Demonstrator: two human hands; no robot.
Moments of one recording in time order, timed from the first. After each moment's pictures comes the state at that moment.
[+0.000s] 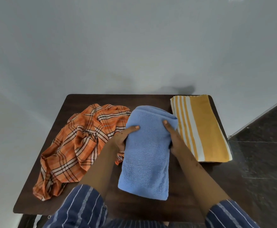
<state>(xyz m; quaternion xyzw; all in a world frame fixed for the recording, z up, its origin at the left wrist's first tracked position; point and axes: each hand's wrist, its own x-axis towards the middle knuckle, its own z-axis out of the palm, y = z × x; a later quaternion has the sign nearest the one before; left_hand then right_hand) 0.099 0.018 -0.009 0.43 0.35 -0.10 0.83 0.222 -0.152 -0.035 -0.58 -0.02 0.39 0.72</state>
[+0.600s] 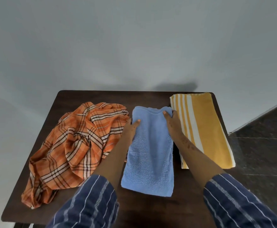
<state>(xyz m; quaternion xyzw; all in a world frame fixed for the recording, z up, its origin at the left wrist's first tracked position) 0.174 0.016 -0.053 0.58 0.46 0.06 0.67 0.302 -0.102 -0.069 -0.80 -0.07 0.24 0.55</state>
